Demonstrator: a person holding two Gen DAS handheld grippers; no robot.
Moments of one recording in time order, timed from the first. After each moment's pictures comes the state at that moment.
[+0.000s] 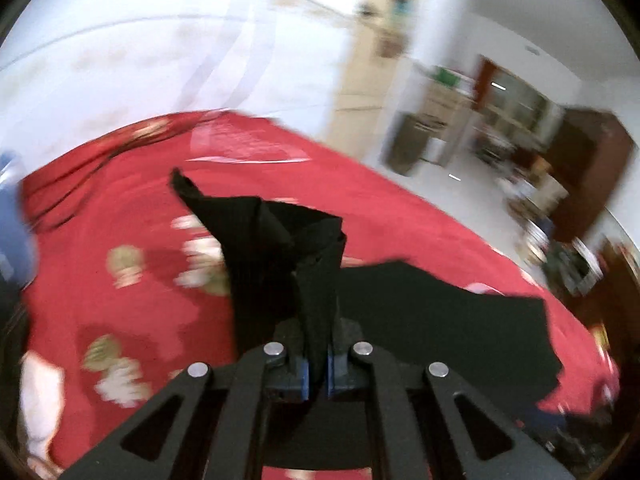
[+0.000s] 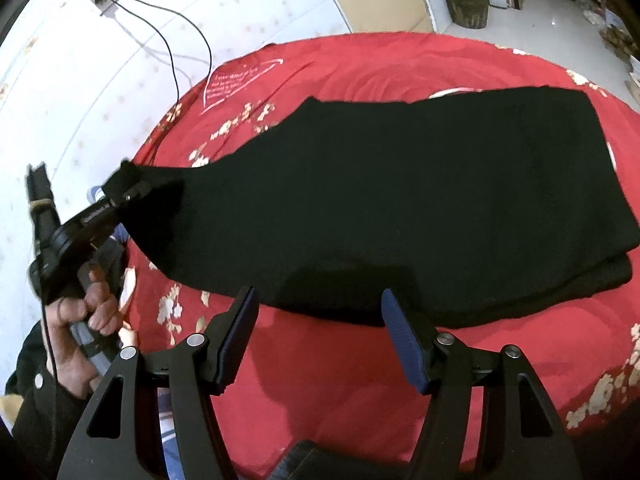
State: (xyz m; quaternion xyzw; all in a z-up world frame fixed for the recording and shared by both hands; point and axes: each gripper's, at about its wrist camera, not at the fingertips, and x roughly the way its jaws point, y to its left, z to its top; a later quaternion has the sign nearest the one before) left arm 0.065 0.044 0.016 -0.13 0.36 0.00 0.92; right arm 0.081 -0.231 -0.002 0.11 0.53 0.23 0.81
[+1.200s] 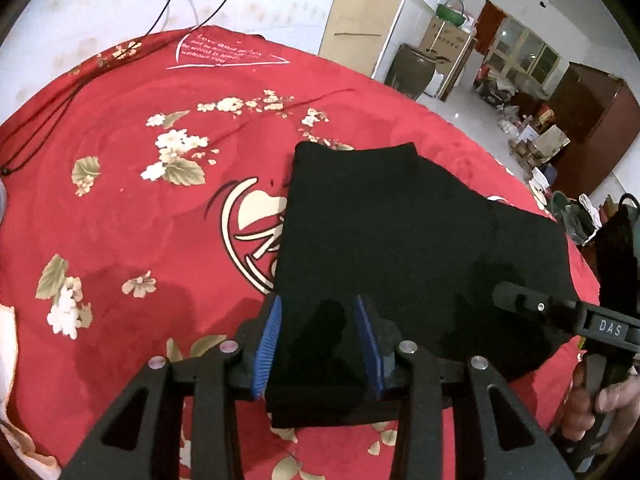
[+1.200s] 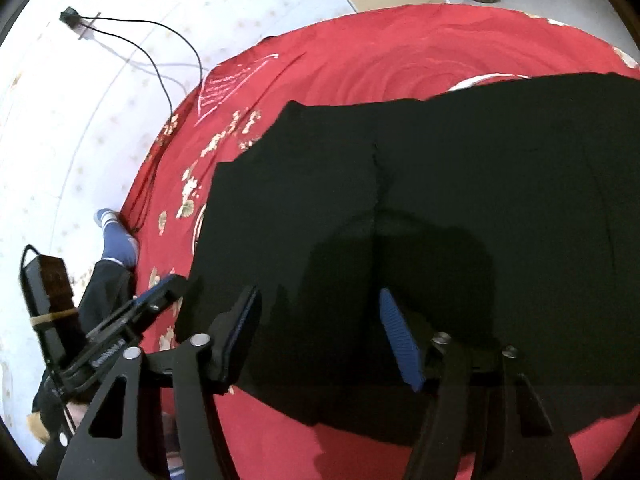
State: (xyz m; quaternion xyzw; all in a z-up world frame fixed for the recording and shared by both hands) left arm 0.065 0.031 -0.049 -0.13 0.47 0.01 0.87; right arm 0.162 -0.223 -0.051 0.16 0.55 0.29 0.77
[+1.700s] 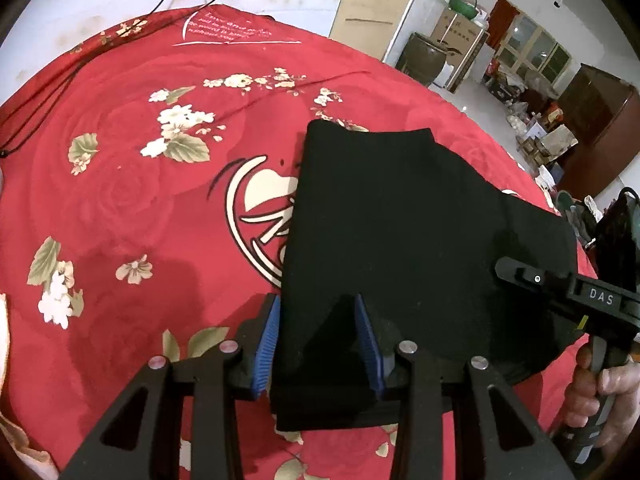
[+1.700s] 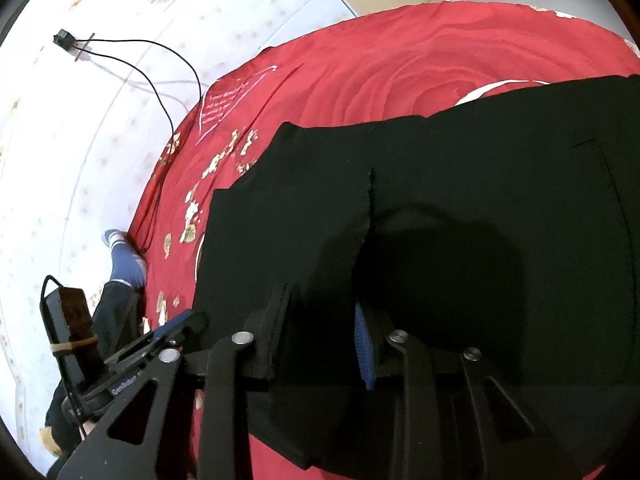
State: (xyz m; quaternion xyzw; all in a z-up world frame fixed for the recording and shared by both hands) left arm 0.065 0.040 -0.060 -0.14 0.50 0.01 0.86; right arm 0.182 -0.230 -0.062 0.19 0.55 0.29 0.76
